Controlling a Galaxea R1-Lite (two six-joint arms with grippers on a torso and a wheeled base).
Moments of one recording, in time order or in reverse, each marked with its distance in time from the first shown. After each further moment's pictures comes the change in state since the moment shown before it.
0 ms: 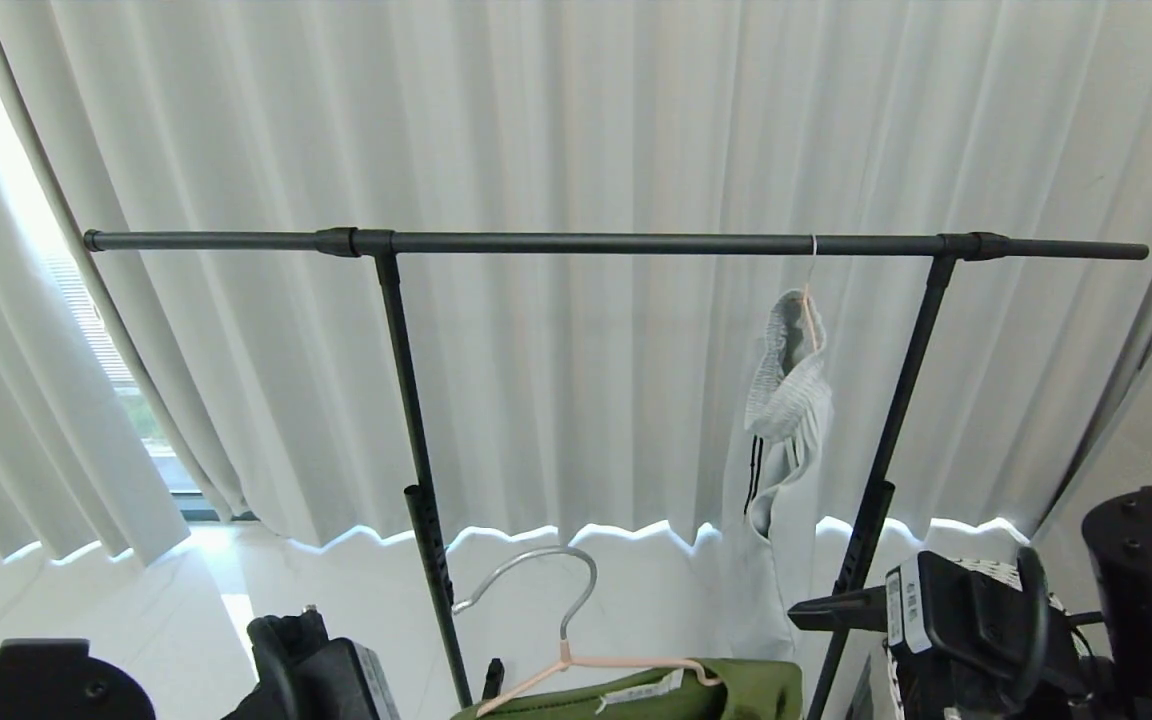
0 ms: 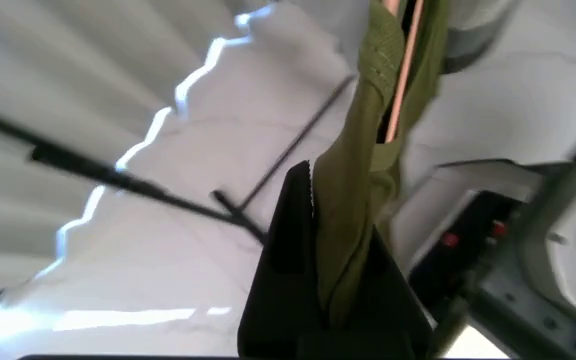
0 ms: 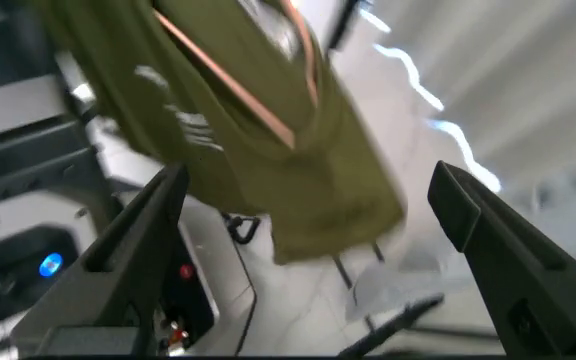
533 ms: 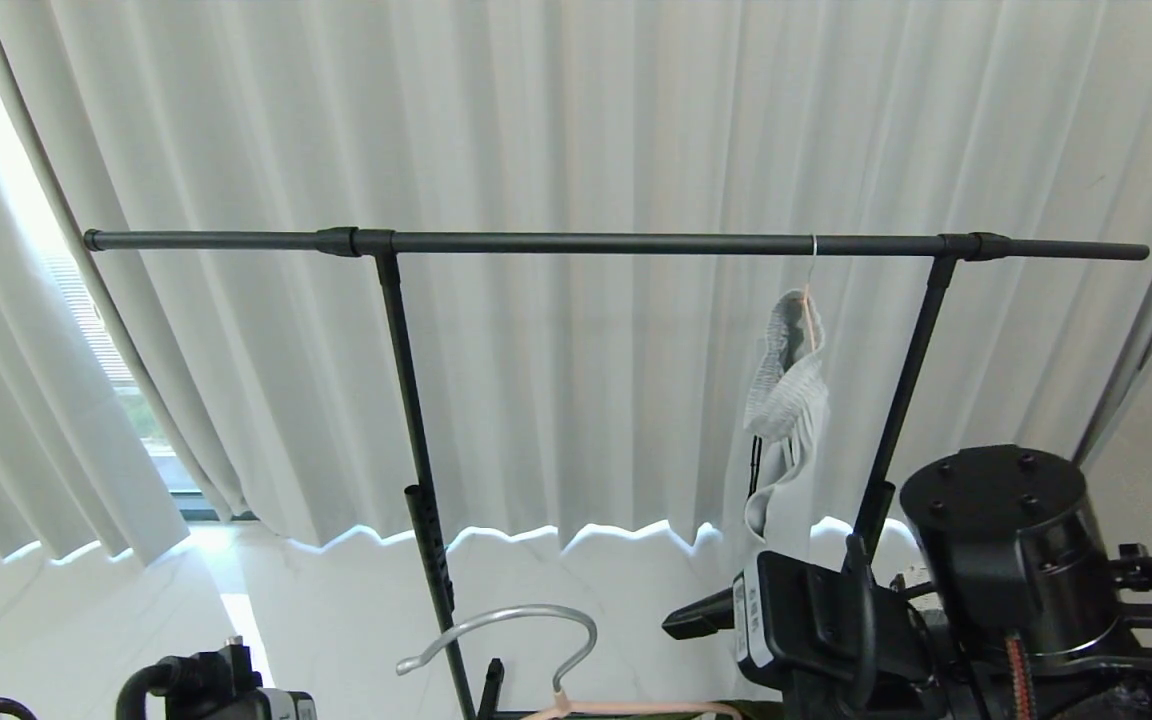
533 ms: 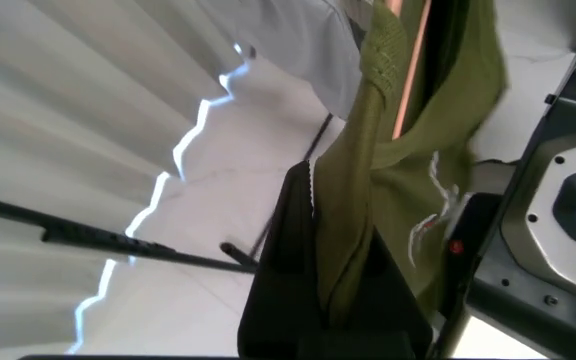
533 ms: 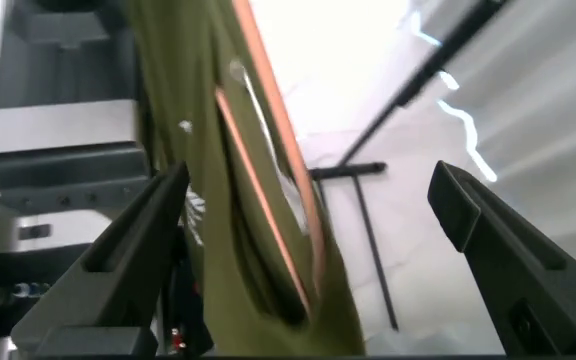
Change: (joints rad) left arm -0.002 -0.099 0.011 -0.034 -0.063 0.168; right arm 0.101 0.196 -0.202 0.027 0.114 -0.044
